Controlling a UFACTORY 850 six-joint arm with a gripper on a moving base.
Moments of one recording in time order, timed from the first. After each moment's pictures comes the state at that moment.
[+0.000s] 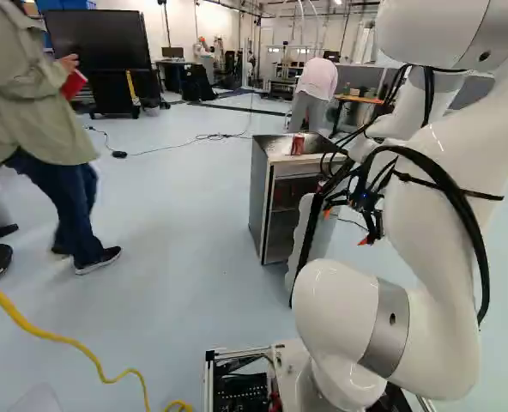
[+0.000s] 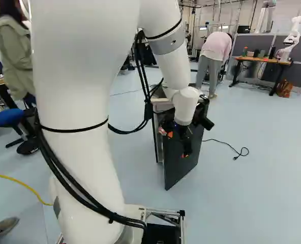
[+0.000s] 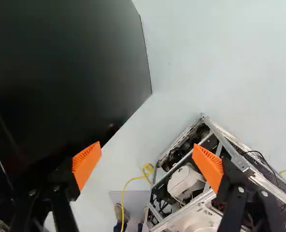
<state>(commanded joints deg) -35.4 -15.9 -44.0 22.6 -25.4 0.0</state>
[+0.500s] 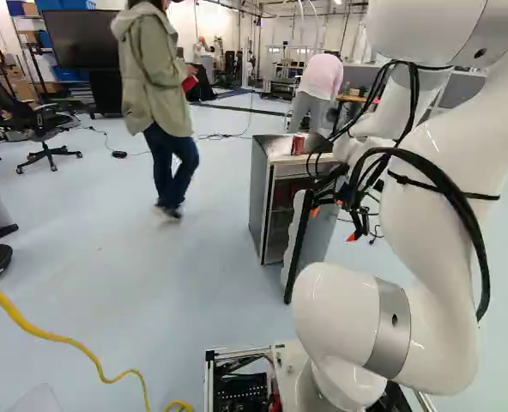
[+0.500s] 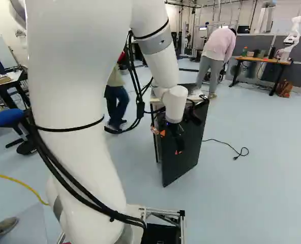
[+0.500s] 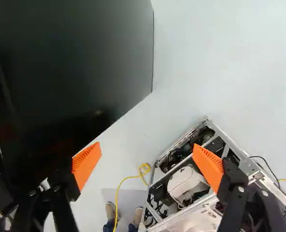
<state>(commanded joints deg) -29.3 -15.4 -43.3 22.6 -23.4 0.0</state>
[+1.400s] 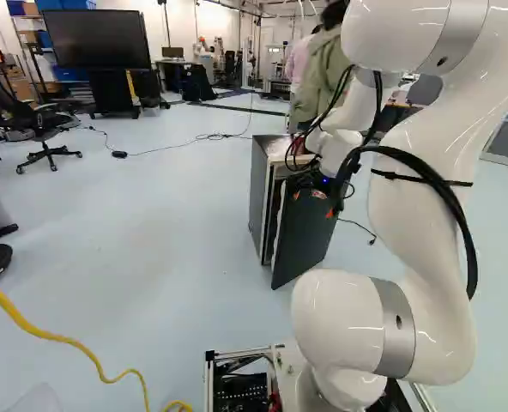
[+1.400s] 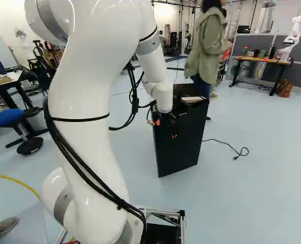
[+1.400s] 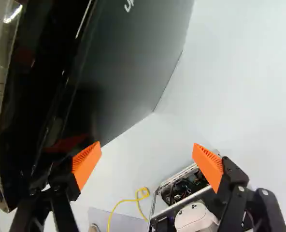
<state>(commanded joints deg) -19.2 -21.6 -51.7 22.6 -14.4 0.0</state>
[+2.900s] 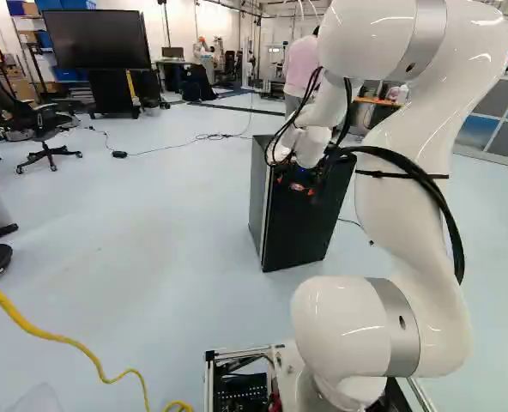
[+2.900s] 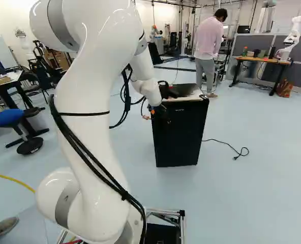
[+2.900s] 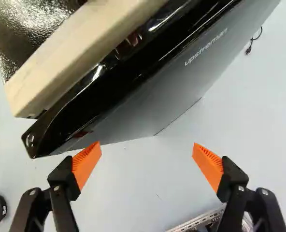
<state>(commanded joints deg) -10.2 -25.6 -57.2 22.6 0.0 0.0</state>
